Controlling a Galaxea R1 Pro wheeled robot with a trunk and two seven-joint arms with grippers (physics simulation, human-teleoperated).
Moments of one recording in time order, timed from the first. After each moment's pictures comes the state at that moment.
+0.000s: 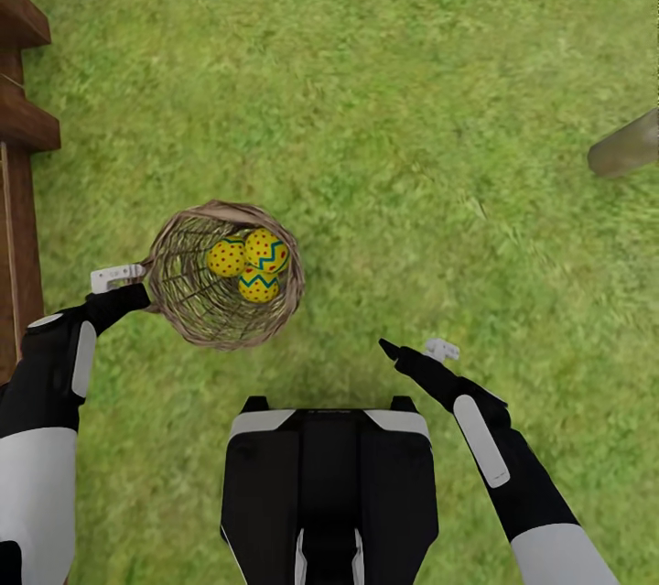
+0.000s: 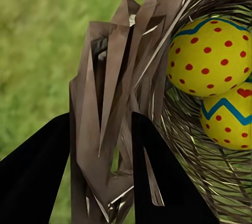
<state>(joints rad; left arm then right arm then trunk) -0.82 0.20 0.37 -1.16 0.00 0.53 -0.27 -0.53 -0.02 0.05 -1.20 -0.63 0.44 0.11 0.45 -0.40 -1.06</state>
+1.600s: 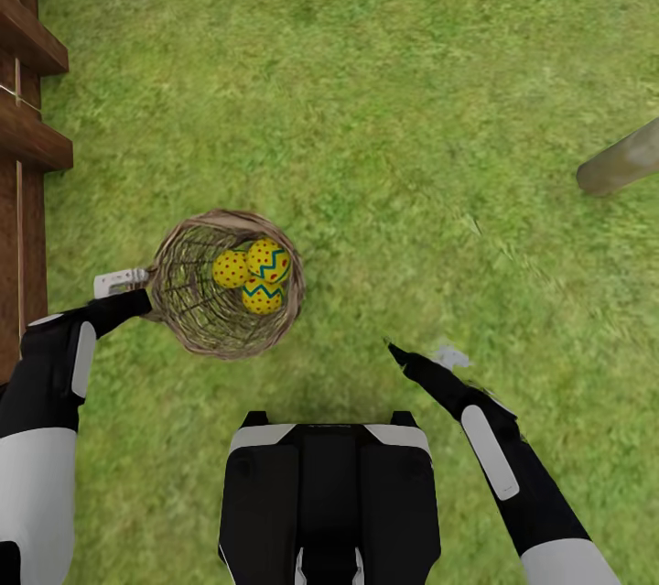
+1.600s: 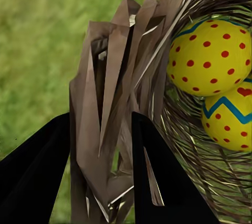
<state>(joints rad) -0.82 0.20 0.37 -1.16 0.00 0.62 -0.27 -0.49 -0.03 0.04 -1.20 -0.64 0.40 0.11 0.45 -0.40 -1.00</state>
